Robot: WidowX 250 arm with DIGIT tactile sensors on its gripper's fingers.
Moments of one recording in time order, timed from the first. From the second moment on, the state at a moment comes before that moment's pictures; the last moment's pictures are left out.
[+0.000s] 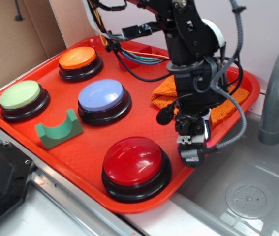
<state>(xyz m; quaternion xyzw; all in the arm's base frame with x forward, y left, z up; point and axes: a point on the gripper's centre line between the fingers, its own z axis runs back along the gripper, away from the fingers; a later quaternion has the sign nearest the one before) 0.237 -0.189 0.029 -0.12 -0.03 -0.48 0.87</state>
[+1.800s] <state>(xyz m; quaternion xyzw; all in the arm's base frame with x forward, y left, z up) 0.215 -0.046 0.184 0.00 0.02 -0.11 0.99</state>
